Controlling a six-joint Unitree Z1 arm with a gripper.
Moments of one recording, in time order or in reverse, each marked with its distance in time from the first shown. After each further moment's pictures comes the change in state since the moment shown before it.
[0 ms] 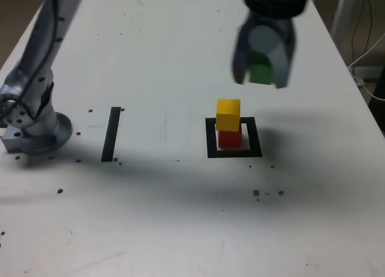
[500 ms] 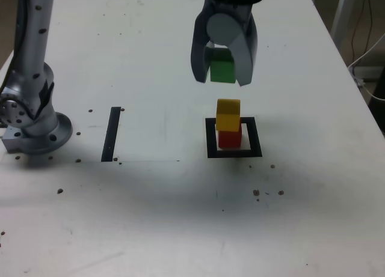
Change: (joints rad) arm -0.017 -0.149 0.178 -0.001 -0.097 -0.076
